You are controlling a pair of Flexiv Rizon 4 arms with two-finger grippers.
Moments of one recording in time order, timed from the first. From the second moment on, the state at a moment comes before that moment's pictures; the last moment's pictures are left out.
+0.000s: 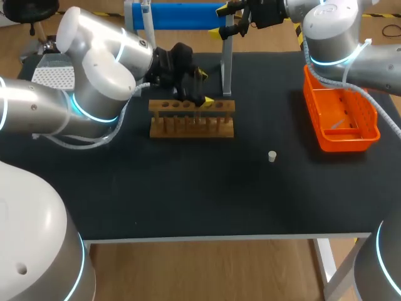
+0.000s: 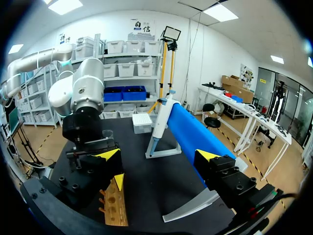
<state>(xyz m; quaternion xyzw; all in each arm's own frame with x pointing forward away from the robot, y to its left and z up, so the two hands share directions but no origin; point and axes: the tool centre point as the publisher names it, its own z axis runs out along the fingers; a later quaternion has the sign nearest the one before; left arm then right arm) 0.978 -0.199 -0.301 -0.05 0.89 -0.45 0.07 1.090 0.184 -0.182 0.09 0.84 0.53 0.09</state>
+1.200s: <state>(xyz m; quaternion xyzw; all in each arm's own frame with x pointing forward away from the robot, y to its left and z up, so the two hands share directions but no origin) 0.977 -0.197 -0.303 -0.06 0.90 -0.44 0.07 1.086 0.180 -0.190 0.09 0.85 0.52 0.09</state>
